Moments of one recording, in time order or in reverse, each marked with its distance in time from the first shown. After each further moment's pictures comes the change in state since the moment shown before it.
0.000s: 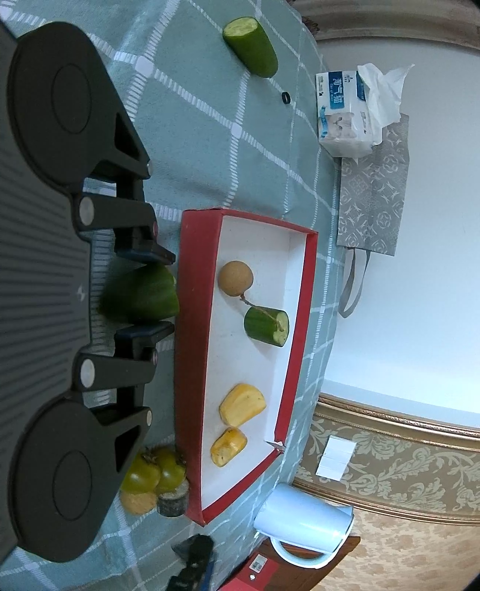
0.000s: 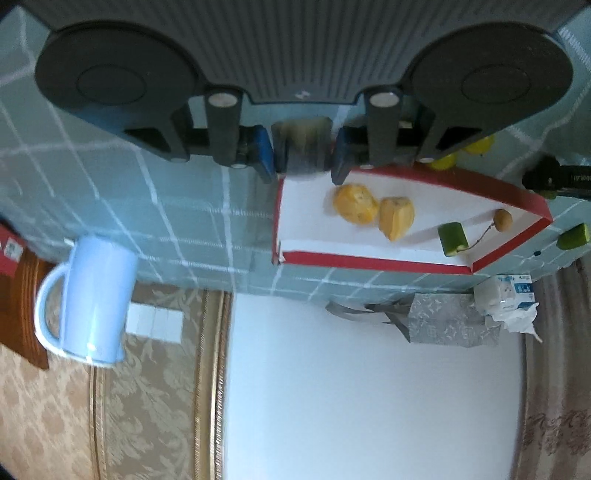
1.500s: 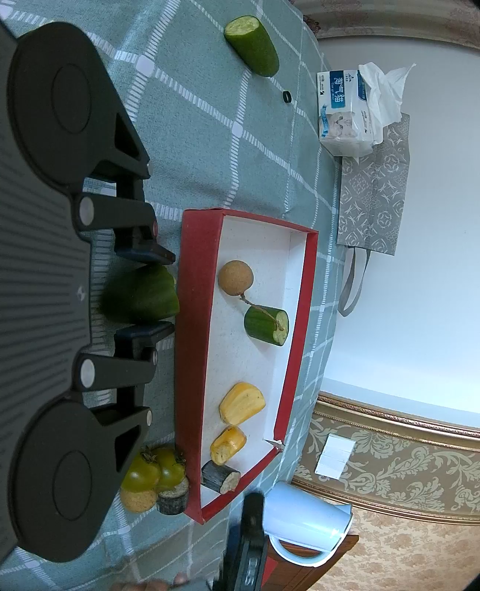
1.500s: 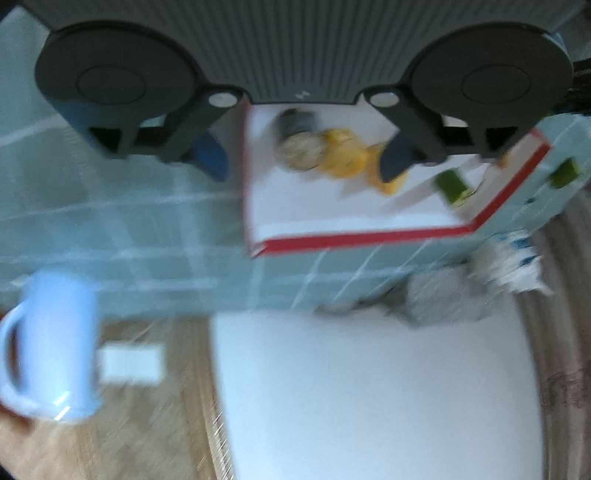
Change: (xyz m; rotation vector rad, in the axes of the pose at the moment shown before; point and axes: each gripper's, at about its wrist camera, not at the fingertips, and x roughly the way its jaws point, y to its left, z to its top) left arm -0.001 0.001 -0.001 -0.001 -0.001 -0.005; right arm 0.057 -0.016 0.036 0.175 0.044 0.054
